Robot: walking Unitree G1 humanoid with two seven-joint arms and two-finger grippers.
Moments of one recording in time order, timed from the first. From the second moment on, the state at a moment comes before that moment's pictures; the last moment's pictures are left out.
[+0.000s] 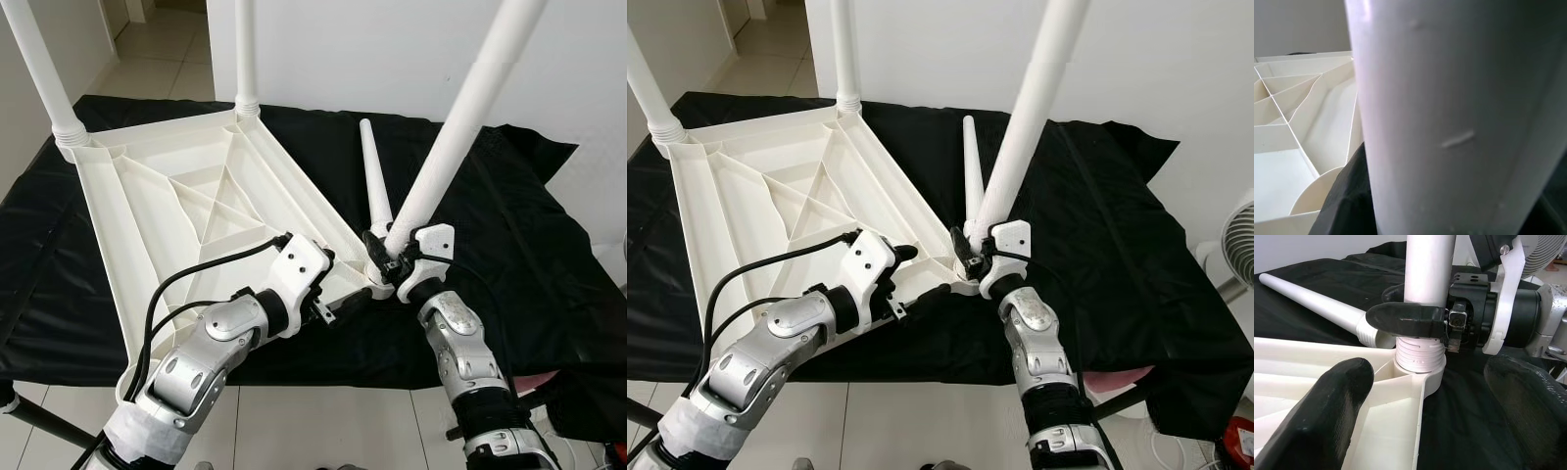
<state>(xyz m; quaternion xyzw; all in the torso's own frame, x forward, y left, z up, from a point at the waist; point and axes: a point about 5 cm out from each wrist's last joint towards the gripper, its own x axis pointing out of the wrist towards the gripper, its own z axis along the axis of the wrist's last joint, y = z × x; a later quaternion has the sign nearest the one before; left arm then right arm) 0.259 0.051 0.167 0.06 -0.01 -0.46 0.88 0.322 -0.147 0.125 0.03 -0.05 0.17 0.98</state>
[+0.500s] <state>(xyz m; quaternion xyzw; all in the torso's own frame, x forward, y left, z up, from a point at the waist) 0.259 0.051 0.167 0.06 -0.01 -0.46 0.88 0.320 -0.142 0.125 0.05 -0.05 0.15 0.99</state>
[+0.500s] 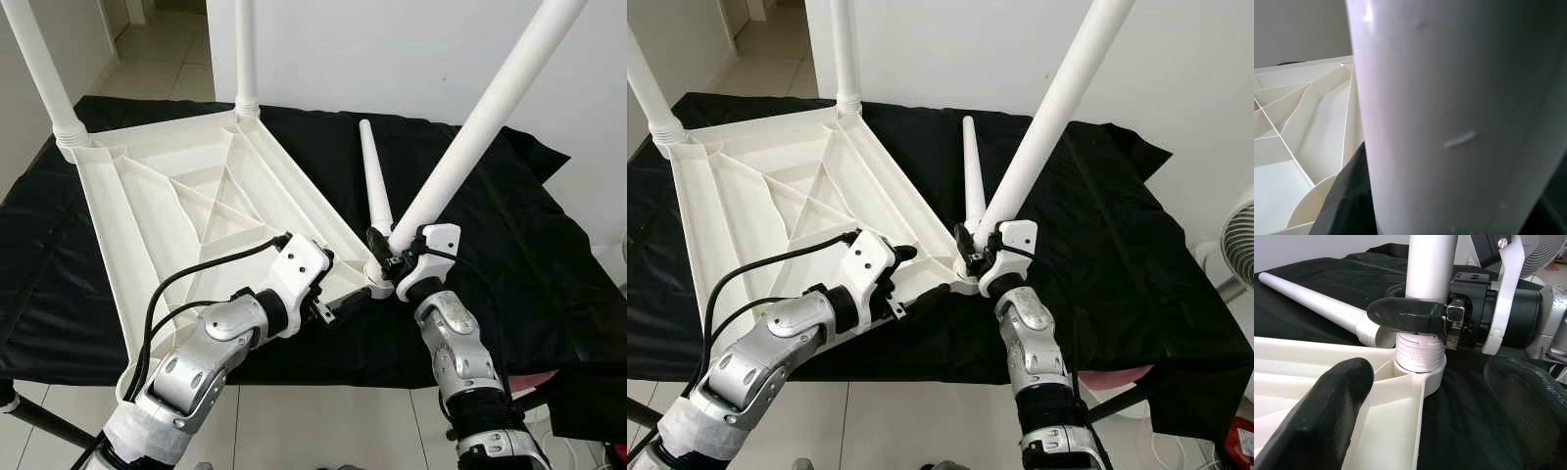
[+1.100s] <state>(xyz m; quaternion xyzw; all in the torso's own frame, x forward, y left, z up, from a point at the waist) 0.260 0.050 0.170 0.07 -0.01 -0.46 0.88 0.331 -0.140 0.132 -0.02 -0.02 0.17 0.98</state>
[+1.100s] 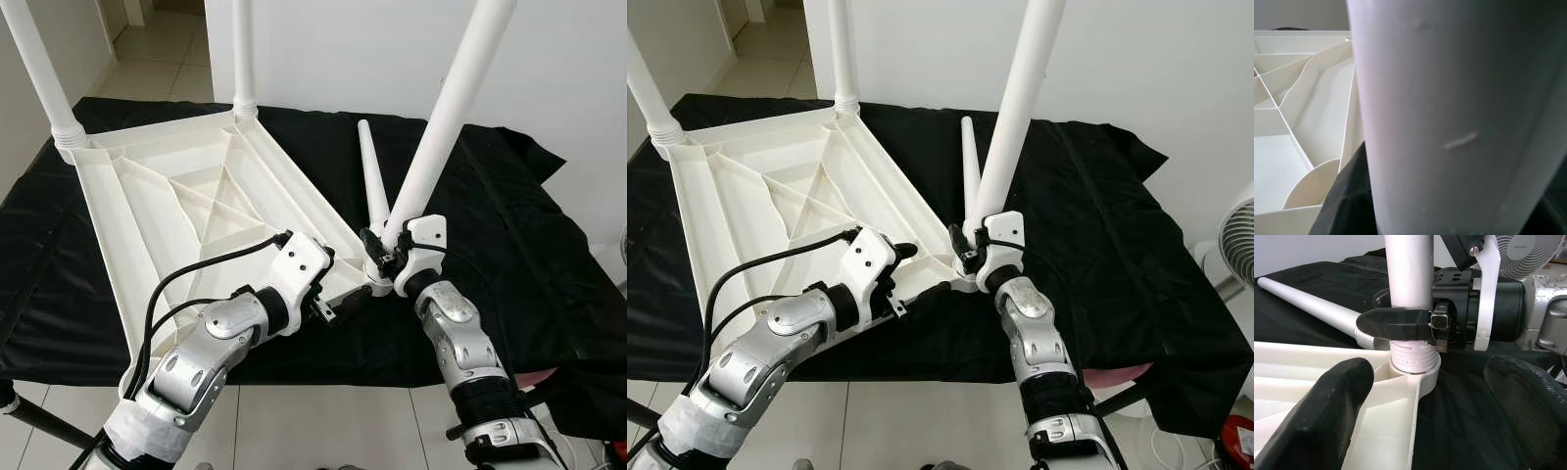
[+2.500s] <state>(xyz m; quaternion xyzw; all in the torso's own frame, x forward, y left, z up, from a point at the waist) 0.293 0.051 0.255 -0.09 -0.09 -0.51 0.85 0.319 -0.128 0.163 -0.09 -0.03 0.40 0.91</state>
